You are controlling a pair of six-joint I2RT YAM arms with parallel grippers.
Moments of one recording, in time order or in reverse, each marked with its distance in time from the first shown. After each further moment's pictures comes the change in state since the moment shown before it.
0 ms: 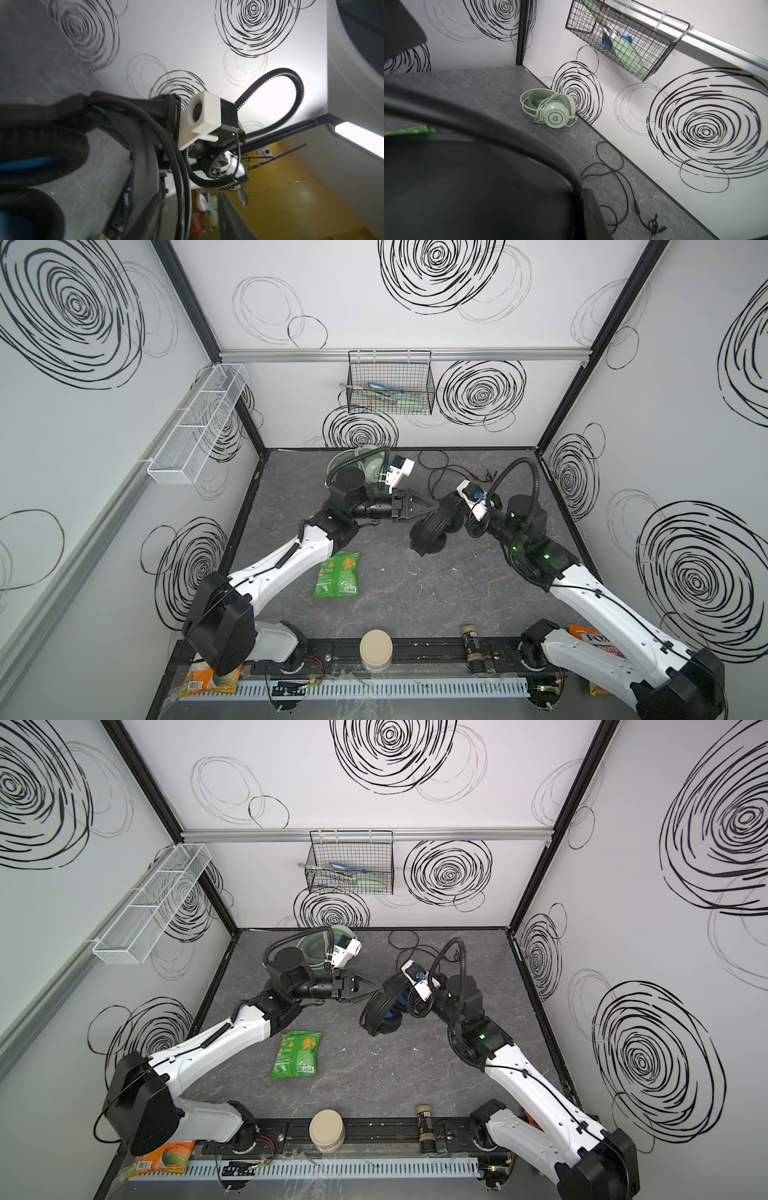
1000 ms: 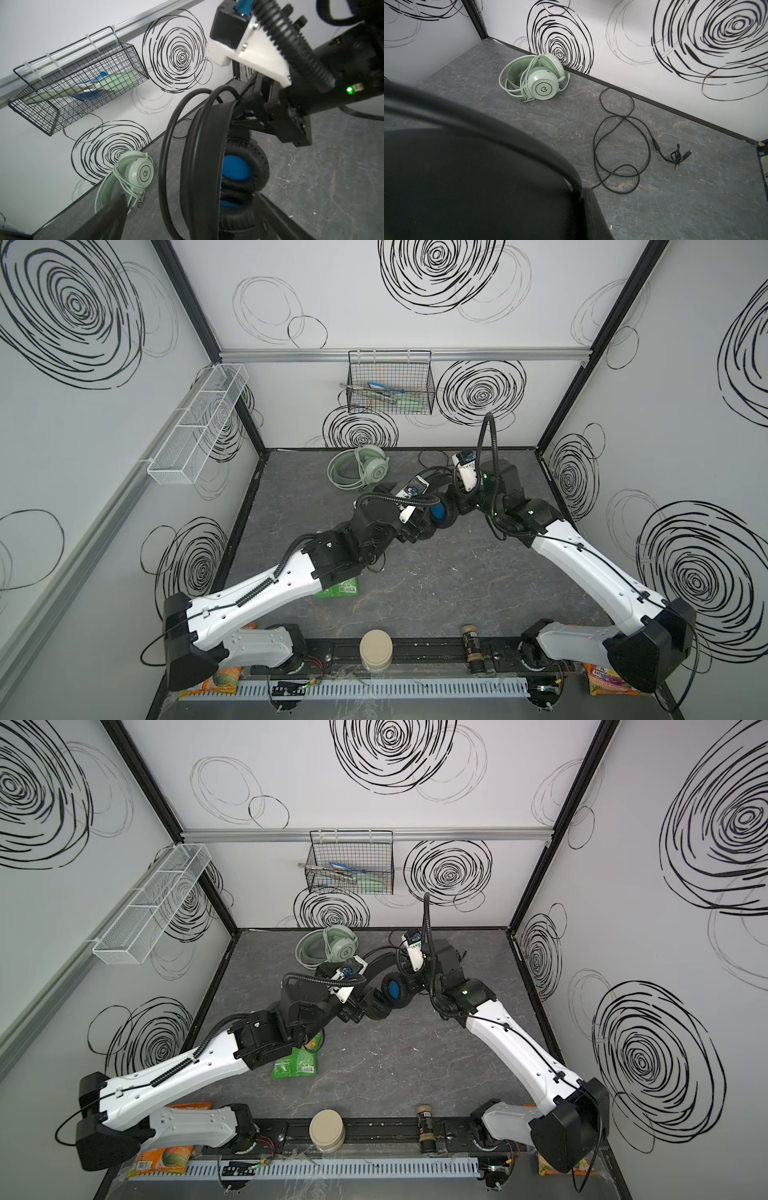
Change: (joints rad) left arm -0.423 -0.159 0.105 -0.565 -1.428 1.293; right arm 0.027 0.296 0.407 -0.424 0.146 0.383
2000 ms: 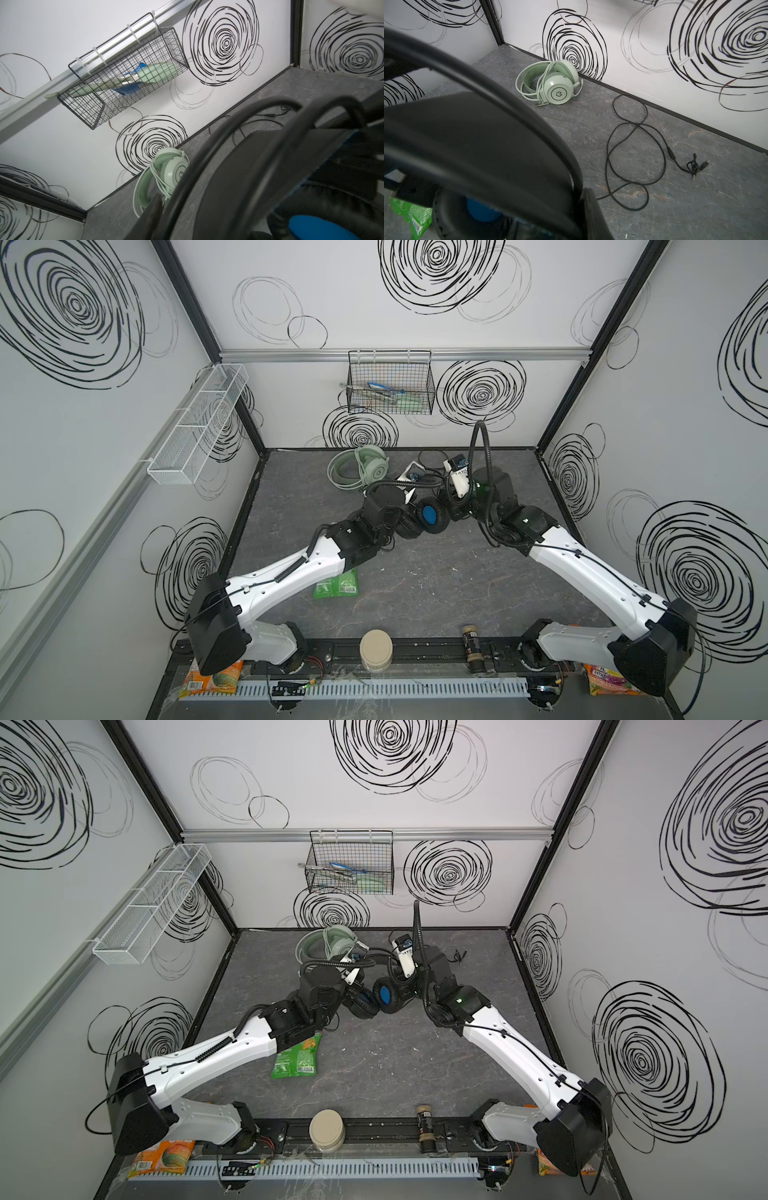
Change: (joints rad) left arm 0.132 0.146 -0.037 0.241 -0.116 0.100; right arm 0.079 -0.025 -0.039 0.065 0.025 0.017
